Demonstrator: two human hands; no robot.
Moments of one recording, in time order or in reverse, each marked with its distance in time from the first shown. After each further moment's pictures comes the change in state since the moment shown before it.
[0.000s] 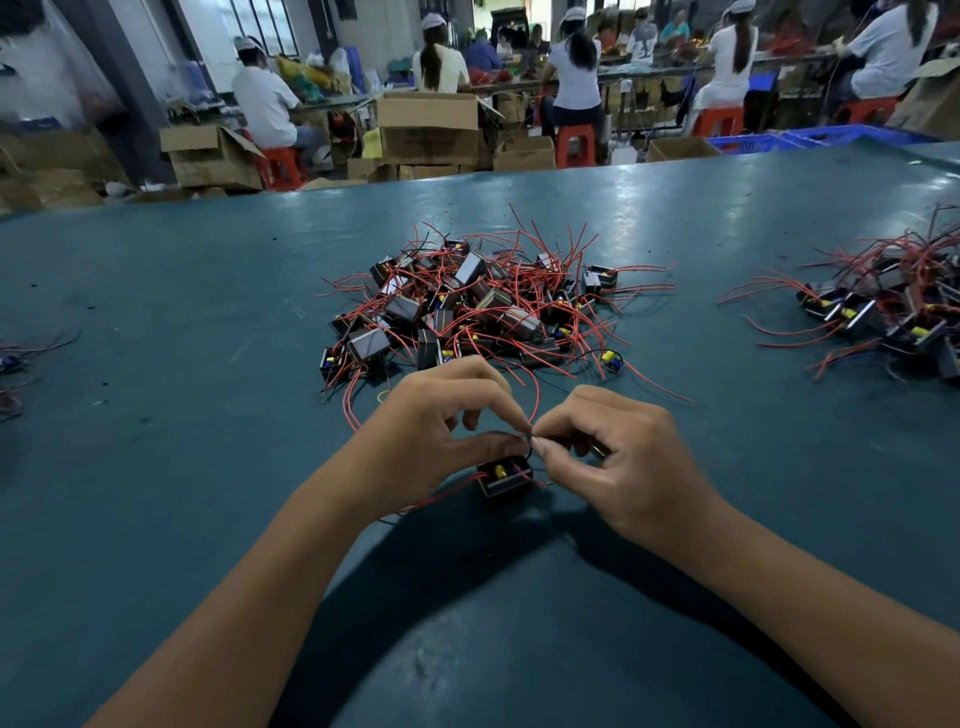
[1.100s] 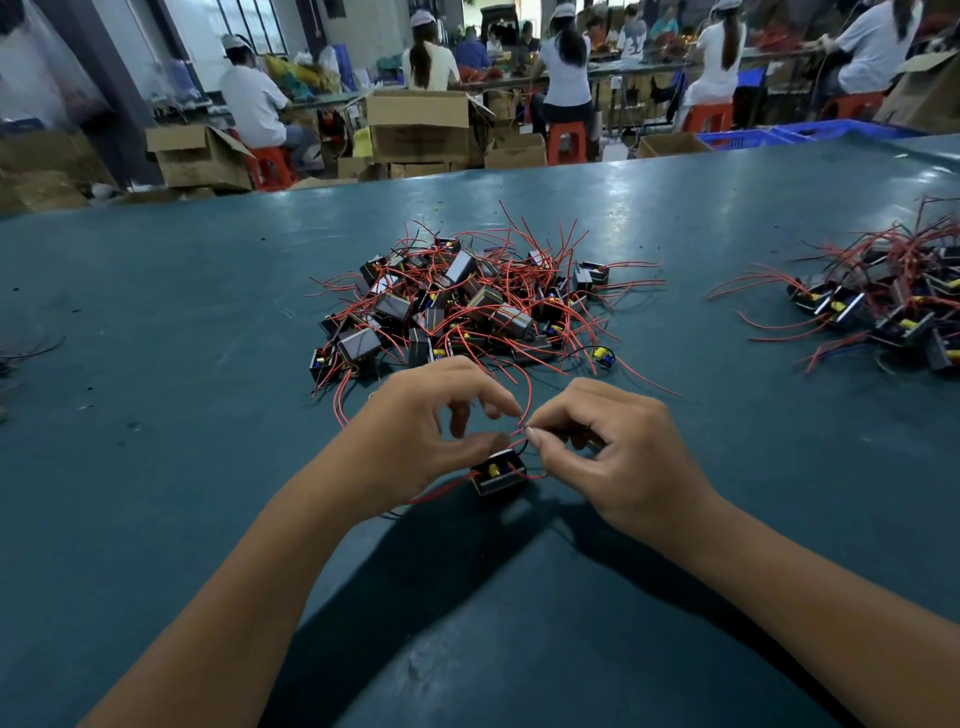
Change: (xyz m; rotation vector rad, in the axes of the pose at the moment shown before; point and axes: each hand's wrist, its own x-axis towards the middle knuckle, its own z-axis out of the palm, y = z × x) left_hand -0.001 0.001 -0.003 0.031 -0.023 -0.108; right_hand 0.000 0.003 0.000 -0.021 0.036 0.005
